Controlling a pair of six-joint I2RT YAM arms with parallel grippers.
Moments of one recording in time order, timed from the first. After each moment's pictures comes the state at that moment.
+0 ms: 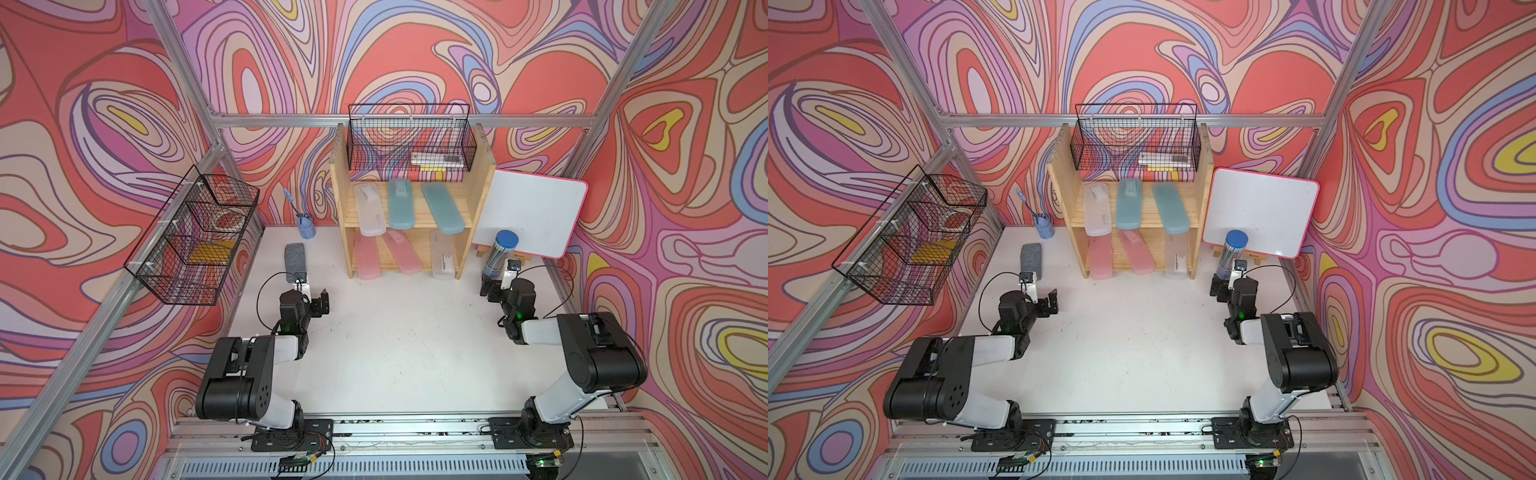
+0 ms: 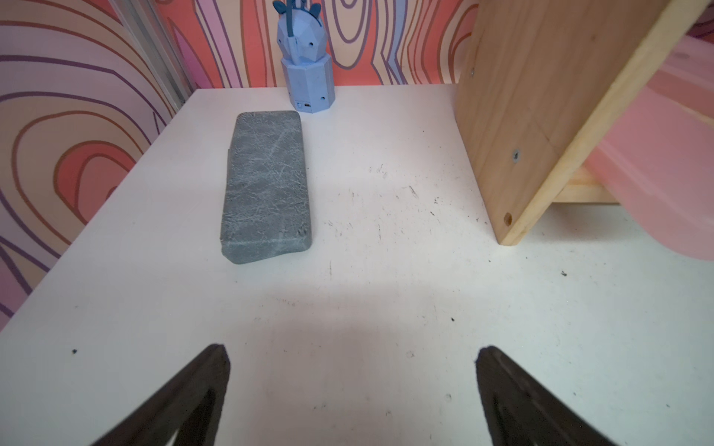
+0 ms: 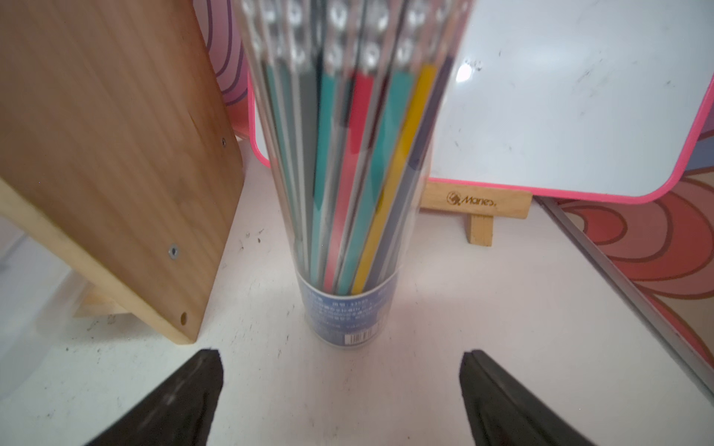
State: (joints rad) left arm 0.01 1.43 0.39 0.63 -0.04 0.01; right arm 0.02 1.61 0.54 0.74 0.12 0.04
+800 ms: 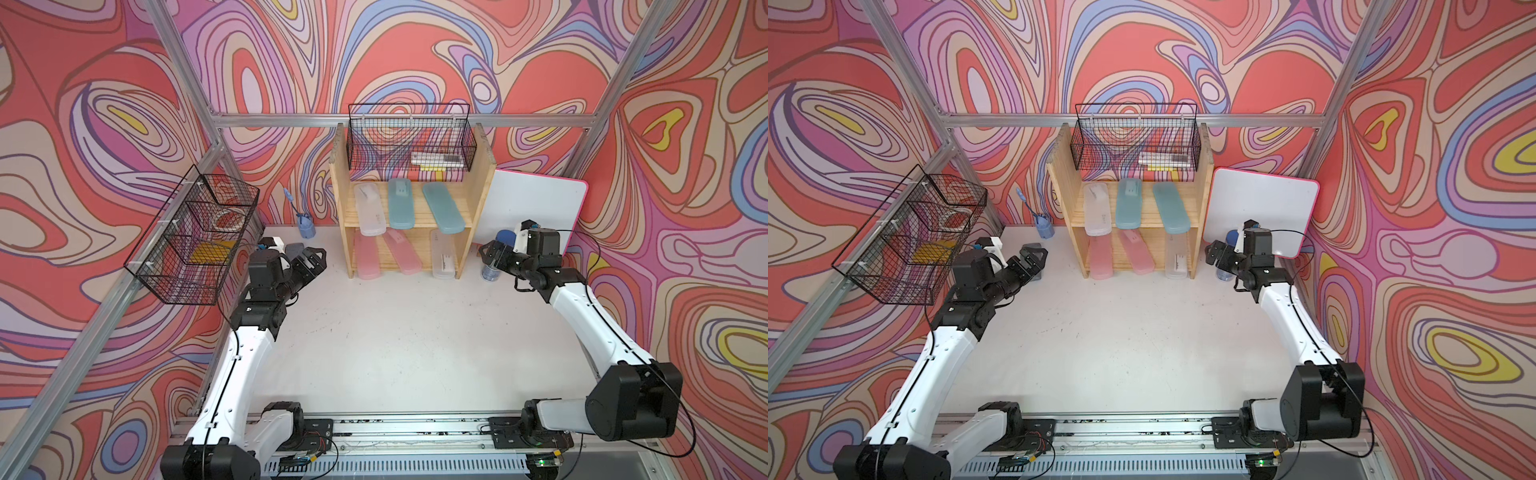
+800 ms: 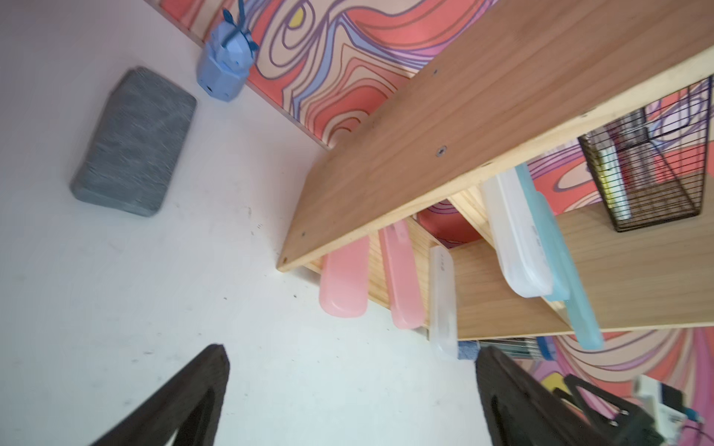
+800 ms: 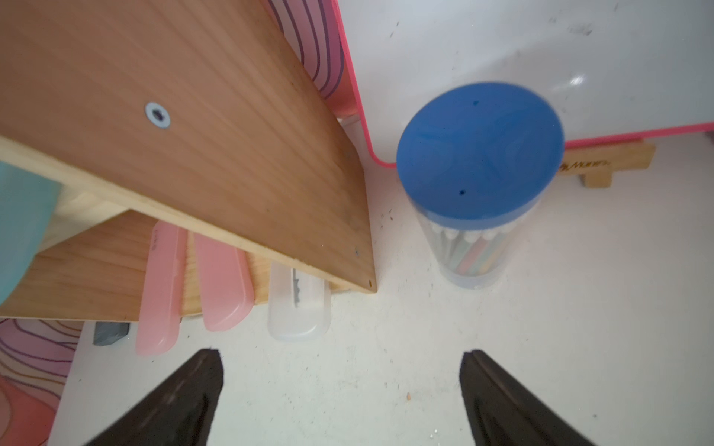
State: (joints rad) left arm 0.01 1.05 0.95 -0.32 0.30 -0.78; right arm 0.02 1.36 1.13 -0.42 -0.22 0.42
